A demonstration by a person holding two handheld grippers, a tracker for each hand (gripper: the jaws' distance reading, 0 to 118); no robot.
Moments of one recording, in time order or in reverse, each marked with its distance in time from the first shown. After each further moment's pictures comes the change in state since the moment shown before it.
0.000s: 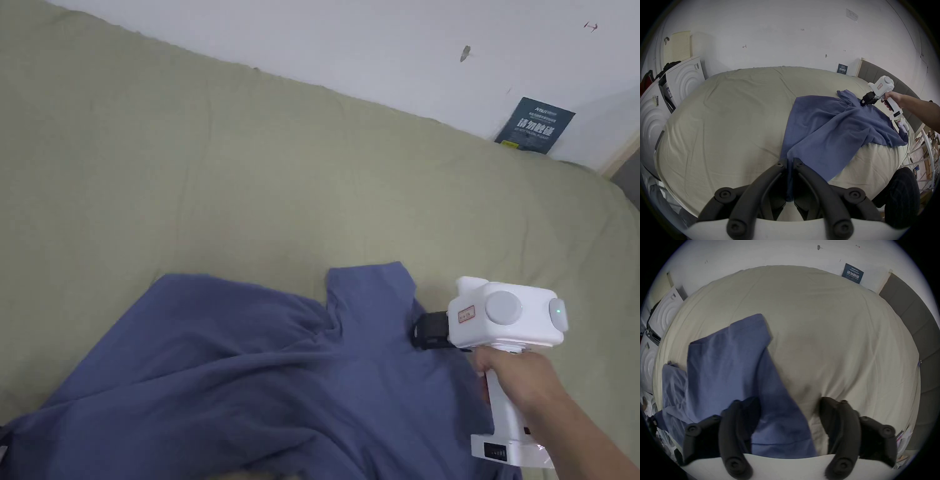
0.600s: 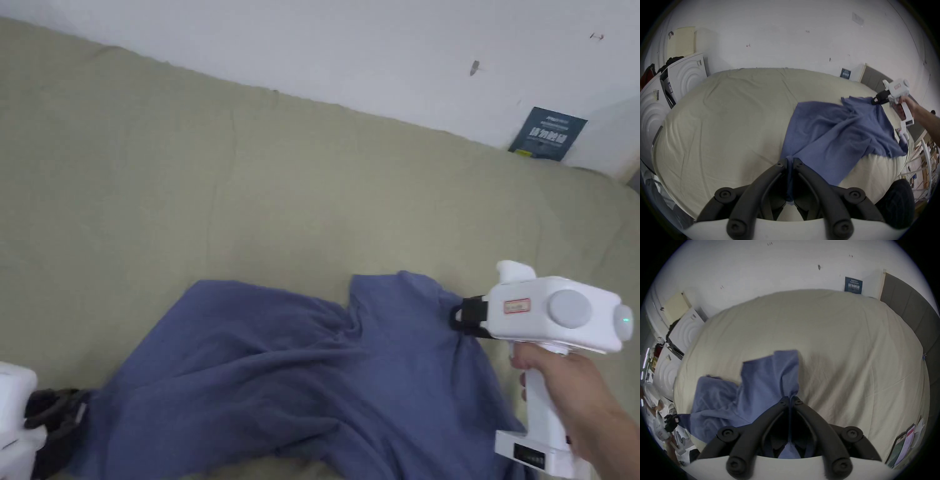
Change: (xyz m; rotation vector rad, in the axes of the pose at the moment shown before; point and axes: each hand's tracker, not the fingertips) left arm -0.003 0.011 -0.009 0.031 -0.001 0.062; right arm 0.004 -0.023 0.087 0.211 0.210 -0.060
